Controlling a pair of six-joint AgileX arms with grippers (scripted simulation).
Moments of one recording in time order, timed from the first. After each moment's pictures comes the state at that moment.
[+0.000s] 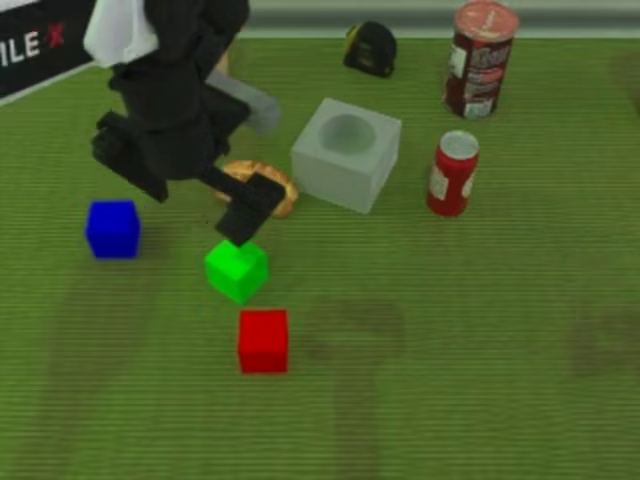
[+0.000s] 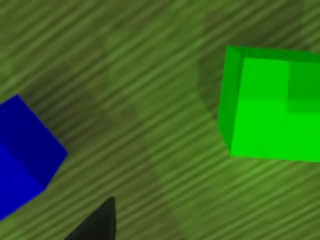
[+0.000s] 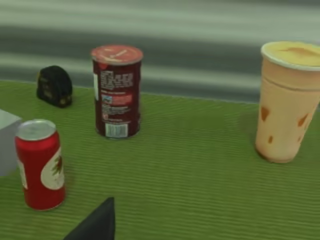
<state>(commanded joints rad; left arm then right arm) -0.43 1.99 1.63 -1.11 0.00 0.20 0.07 0.18 0.18 -0.12 -0.02 -0.05</state>
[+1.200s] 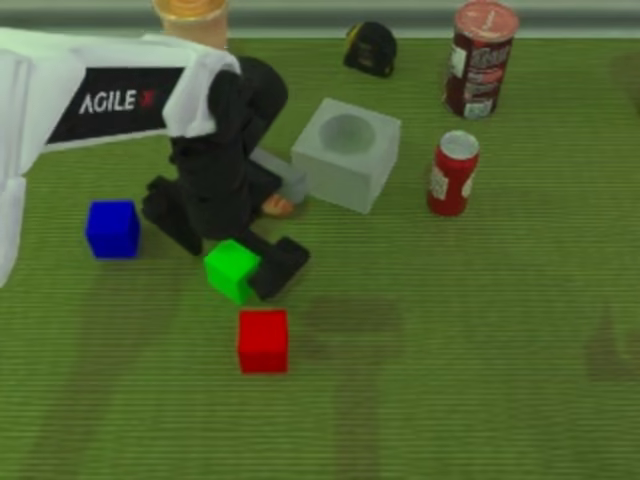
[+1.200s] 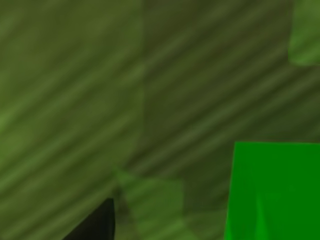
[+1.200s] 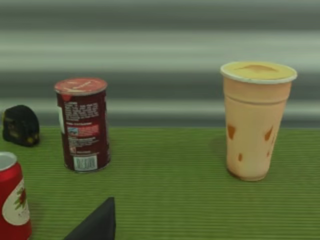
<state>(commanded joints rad) -0.46 2.23 1.58 -0.92 0.00 0.21 0.01 0.00 0.00 0.00 0.00 0.00</state>
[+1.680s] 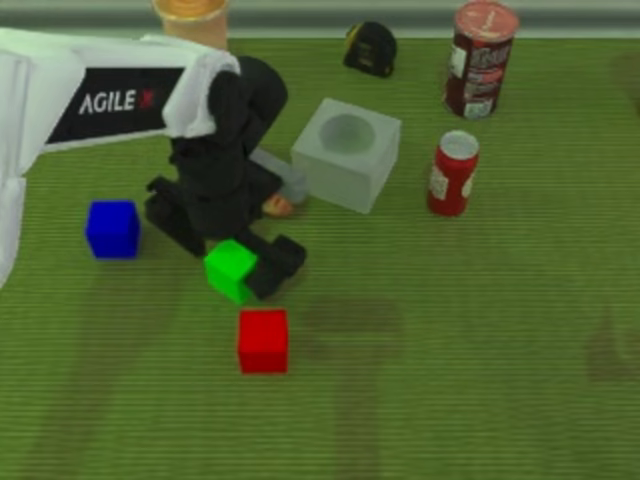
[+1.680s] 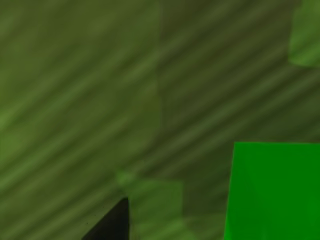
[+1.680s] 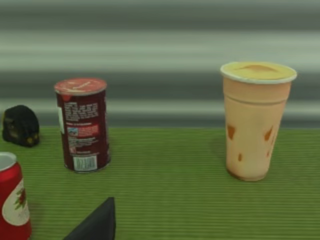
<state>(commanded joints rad) -0.46 2.23 1.58 -0.92 0.00 0.21 0.01 0.00 0.00 0.00 0.00 0.00</state>
